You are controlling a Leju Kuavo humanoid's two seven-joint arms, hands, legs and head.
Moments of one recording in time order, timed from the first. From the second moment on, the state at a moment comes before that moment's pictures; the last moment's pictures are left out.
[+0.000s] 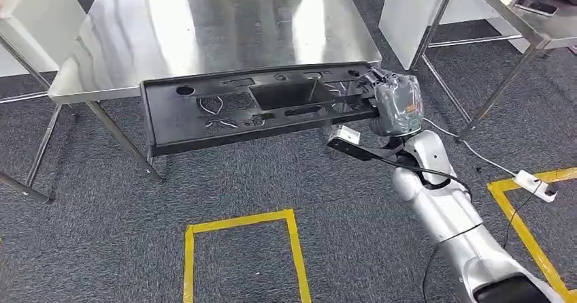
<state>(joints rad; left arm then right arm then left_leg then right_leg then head) -0.18 -0.14 0.93 -0.29 -0.22 -0.10 -0.60 -0.50 -0.37 0.34 -1.35 0.95 -0.50 -0.14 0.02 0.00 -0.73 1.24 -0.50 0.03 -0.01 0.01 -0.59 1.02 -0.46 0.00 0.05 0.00</state>
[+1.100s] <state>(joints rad) -0.17 -0.14 0.90 -0.28 -0.20 -0.11 -0.58 -0.39 -0.42 0.27 -1.50 0.95 -0.46 -0.12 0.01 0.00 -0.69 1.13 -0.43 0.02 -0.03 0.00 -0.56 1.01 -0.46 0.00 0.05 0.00</state>
